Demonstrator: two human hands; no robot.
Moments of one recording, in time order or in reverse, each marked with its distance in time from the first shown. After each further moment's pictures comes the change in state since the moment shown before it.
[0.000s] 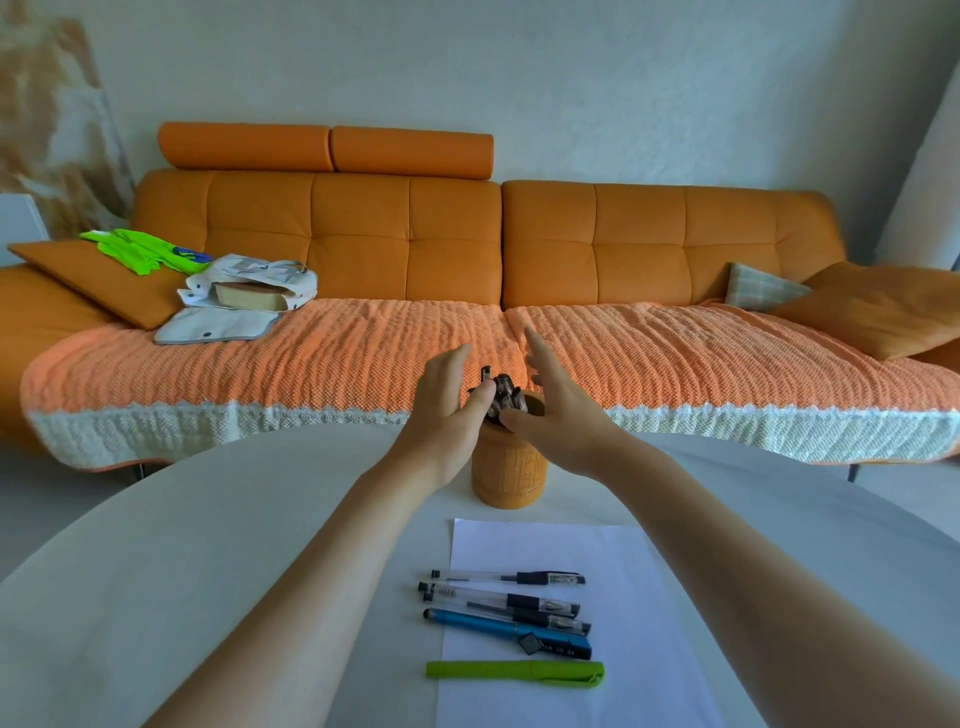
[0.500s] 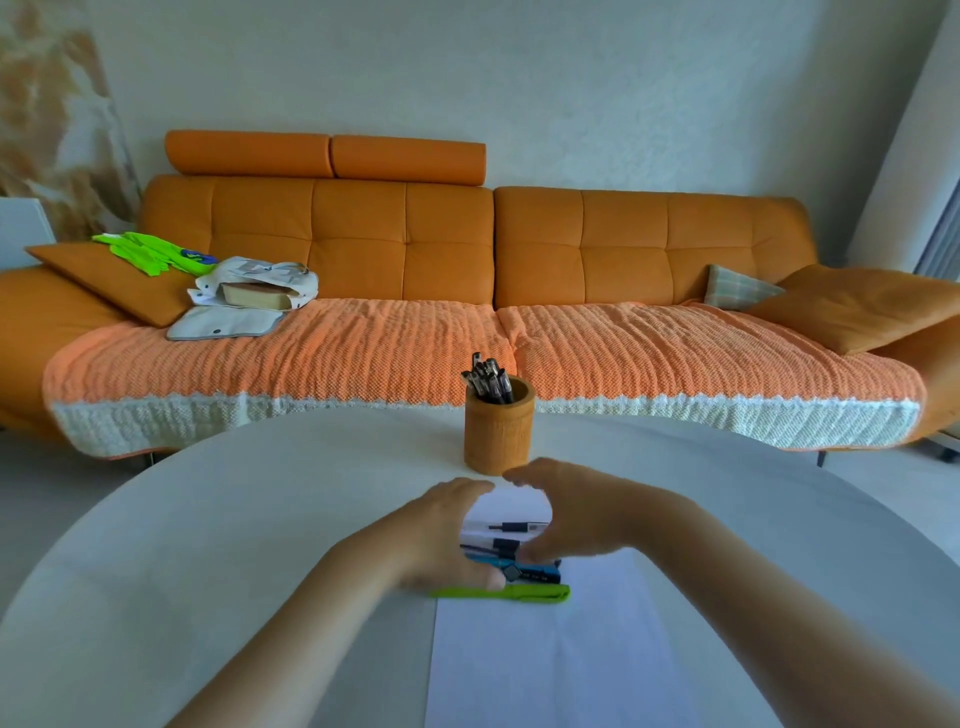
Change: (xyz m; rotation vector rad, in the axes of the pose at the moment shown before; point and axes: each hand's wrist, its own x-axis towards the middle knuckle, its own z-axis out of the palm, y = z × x) left_hand -0.121 0.006 -0.007 0.510 -0.617 -0.142; right_hand -0.112 -0.021 -0.013 -0.414 -0.528 0.118
